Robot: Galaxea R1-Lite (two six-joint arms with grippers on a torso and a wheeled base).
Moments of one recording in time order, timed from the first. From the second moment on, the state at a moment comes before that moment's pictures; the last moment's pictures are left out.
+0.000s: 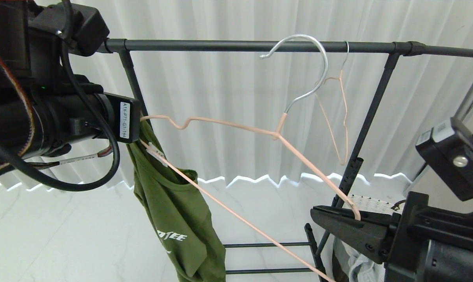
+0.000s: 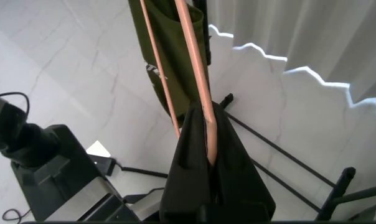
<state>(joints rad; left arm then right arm) -0.60 1.37 -1.22 0.16 0.54 0.10 1.28 1.29 -0.81 -0.23 -0.34 0.26</state>
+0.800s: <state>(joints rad) -0.57 1.38 -1.22 0.16 0.54 0.10 1.27 1.28 -0.80 -0.23 -0.33 0.26</state>
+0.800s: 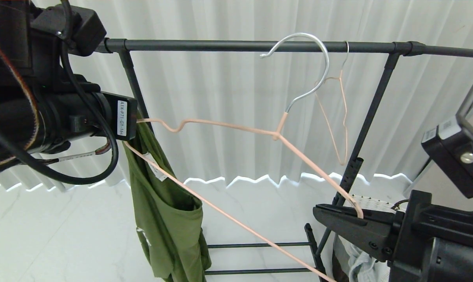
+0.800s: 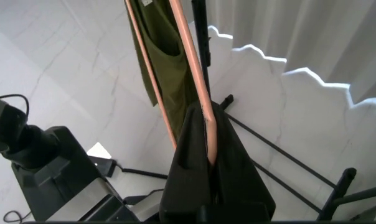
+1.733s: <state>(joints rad) -0.60 1.37 -1.22 0.16 0.54 0.10 1.22 1.27 -0.78 -0.27 -0.35 0.23</state>
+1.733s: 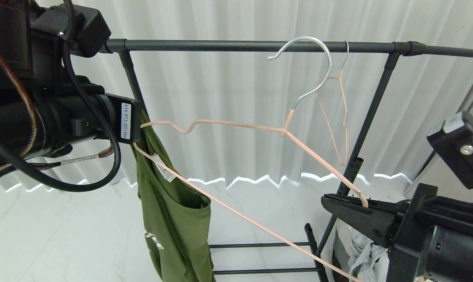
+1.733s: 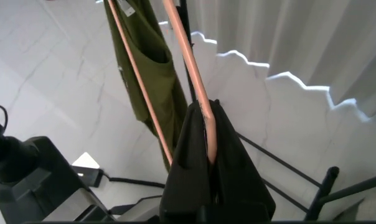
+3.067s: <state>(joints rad) -0.67 1.37 -1.21 0.16 0.54 0.10 1.18 1.29 -0.78 -0.34 -0.32 0.17</state>
